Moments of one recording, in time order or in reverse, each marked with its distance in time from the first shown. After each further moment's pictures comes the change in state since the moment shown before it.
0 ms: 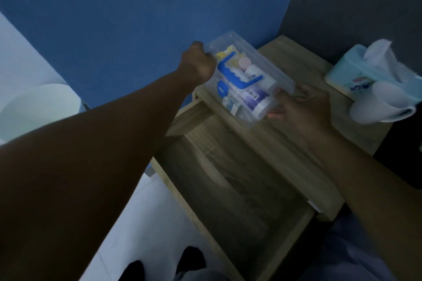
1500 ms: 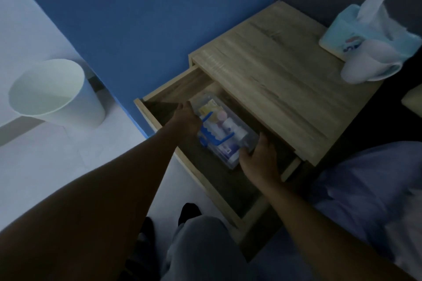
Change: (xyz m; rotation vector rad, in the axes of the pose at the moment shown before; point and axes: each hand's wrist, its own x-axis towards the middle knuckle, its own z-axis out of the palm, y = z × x) left_hand -0.146 -0.127 0.046 0.088 -0.359 -0.189; right_hand -0.136 0.161 0.011 -0.633 -0.049 0.178
